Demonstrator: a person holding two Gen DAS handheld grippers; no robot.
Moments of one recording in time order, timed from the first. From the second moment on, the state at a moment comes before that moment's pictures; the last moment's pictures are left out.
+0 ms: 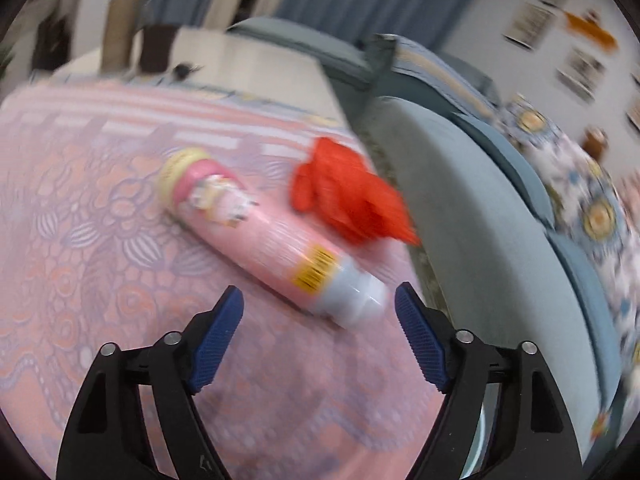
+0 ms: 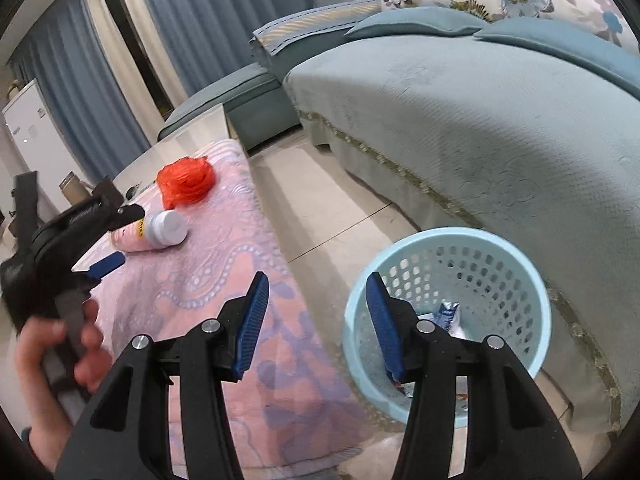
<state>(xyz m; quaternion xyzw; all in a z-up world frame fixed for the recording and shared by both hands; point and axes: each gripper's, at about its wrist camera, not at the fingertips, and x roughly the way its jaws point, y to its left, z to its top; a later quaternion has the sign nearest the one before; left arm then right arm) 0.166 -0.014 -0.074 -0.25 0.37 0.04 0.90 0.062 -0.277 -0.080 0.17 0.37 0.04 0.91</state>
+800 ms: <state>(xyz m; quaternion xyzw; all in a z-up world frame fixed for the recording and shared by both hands) 0.223 0.028 -0.091 -0.21 0.47 -0.02 0.85 0.073 -0.248 -0.083 0.15 0.38 0.07 0.91</state>
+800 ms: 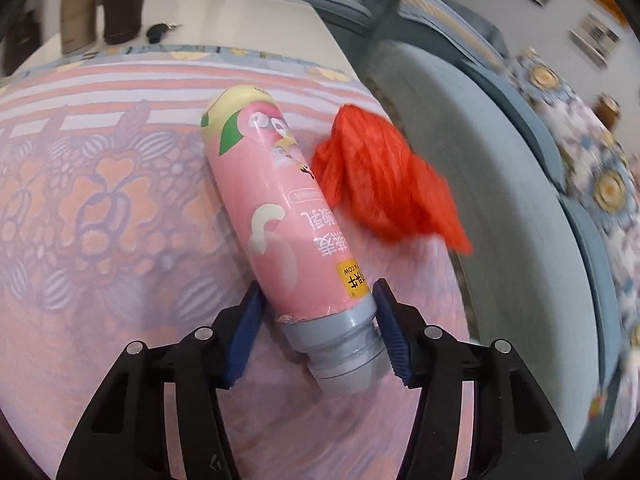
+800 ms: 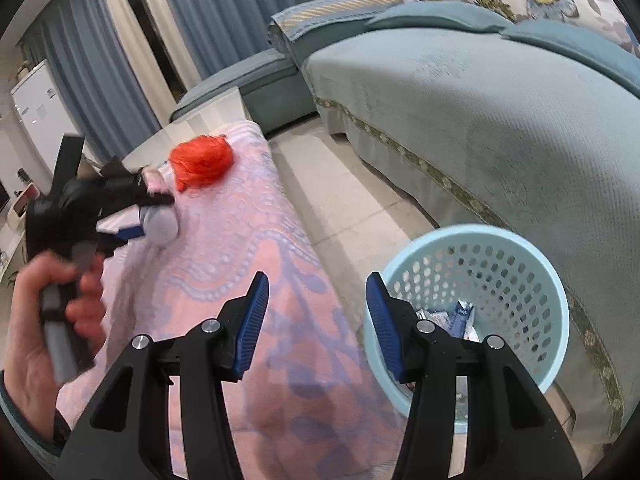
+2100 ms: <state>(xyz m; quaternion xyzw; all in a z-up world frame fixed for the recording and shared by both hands) 0.096 0.095 -0.088 -0.15 0.44 -0.02 0.89 0.197 -0.082 -0.055 0.03 0.39 0.22 0.89</state>
